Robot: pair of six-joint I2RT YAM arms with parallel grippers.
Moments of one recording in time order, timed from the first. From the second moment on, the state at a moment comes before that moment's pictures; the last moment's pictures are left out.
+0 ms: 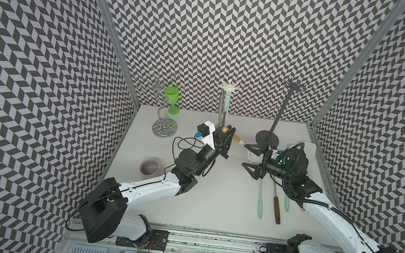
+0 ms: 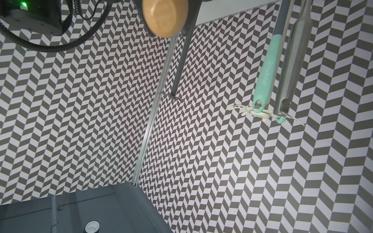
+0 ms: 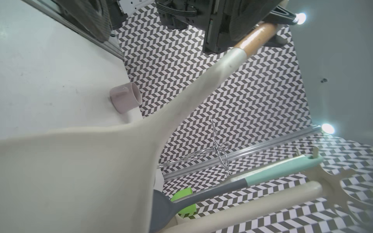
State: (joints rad) left arm -0.85 1.37 0.80 1.05 -0.11 -0.24; right arm 0.38 1.09 0.73 0.13 -0.67 1.73
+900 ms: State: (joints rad) left arm -0.94 1.40 0.69 1.21 -0.15 -0.17; right arm 0.39 1.13 0.78 0.12 -0.62 1.88
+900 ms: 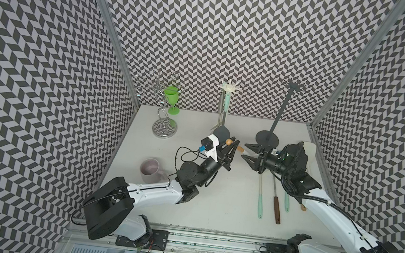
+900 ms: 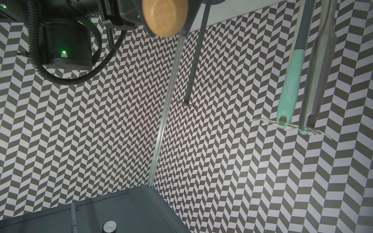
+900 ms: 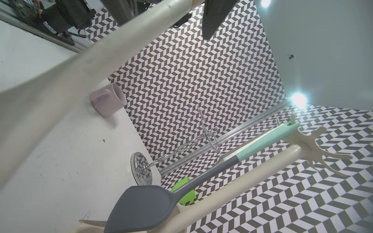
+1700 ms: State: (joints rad) left arm -0.97 1.35 0.59 1.27 -0.18 -0.16; right arm 0.39 1.12 0.85 0.01 -0.54 1.94
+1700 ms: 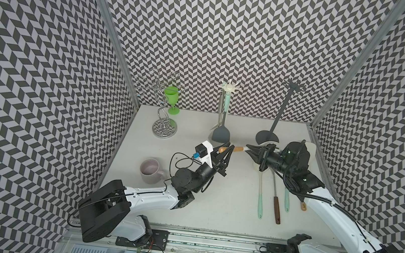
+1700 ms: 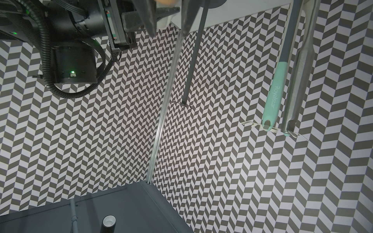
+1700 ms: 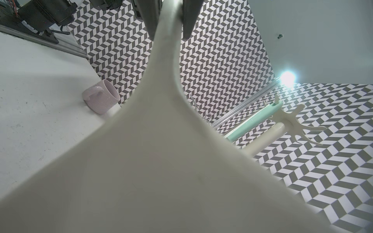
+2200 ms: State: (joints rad) left arm -0.95 1.14 0.66 0.81 -0.20 -0.31; right arm 0.38 1.15 0.91 -0.31 -0.21 1.49
